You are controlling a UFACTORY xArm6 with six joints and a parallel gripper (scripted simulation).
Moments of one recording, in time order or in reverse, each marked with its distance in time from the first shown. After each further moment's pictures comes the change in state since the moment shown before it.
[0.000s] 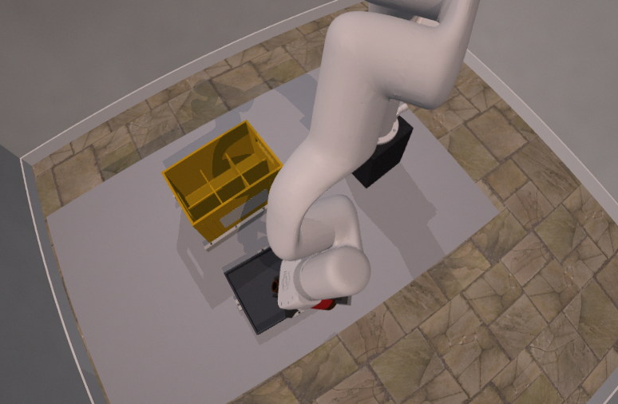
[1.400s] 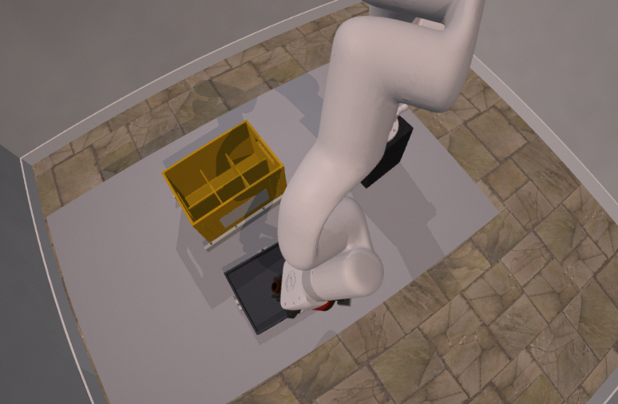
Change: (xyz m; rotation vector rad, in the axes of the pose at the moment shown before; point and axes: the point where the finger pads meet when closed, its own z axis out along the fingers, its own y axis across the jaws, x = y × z) arm -0.001 0.001 -0.001 -0.009 -0.095 0.004
